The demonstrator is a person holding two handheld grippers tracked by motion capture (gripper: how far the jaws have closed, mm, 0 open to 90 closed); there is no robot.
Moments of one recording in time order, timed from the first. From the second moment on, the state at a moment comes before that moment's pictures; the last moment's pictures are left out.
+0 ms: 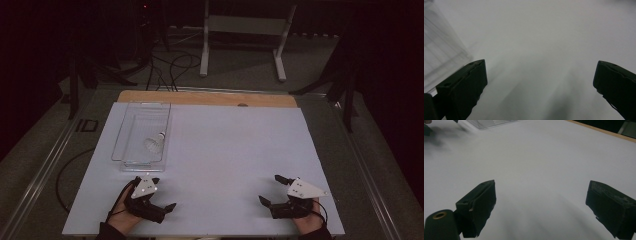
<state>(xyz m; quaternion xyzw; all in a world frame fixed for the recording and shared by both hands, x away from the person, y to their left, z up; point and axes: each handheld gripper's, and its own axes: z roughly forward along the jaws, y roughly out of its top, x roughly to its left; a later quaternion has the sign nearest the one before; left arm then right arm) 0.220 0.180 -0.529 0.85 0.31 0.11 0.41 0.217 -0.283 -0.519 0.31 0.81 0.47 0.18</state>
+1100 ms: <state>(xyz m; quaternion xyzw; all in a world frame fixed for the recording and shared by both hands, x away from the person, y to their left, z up) 0.221 0.203 -0.536 0.82 0.34 0.17 0.42 0.218 -0.282 -0.520 0.31 0.81 0.47 0.18</state>
